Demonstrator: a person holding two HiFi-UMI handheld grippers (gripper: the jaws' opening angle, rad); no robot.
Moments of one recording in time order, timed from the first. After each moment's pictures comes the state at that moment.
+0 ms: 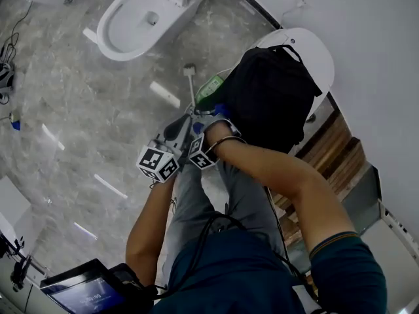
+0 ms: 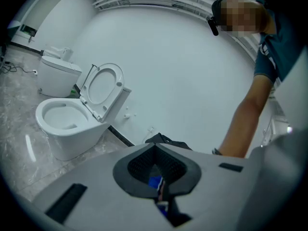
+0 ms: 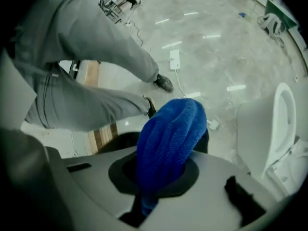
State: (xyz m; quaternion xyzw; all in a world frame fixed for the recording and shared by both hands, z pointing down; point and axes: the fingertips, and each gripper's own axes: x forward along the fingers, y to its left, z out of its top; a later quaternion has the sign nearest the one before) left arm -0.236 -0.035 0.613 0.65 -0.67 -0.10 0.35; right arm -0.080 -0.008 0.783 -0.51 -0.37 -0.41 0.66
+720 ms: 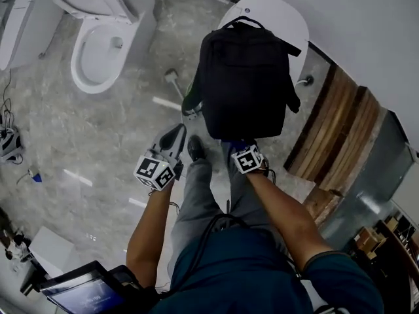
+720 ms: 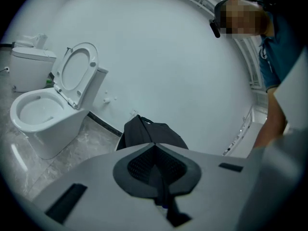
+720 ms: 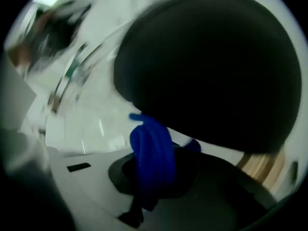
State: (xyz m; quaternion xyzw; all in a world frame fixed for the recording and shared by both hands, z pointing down) left arm -0.174 -0.045 0.617 0.74 -0.56 -0.02 0.38; right arm 0.088 0.027 0.819 0.15 -0.68 0.30 0.65
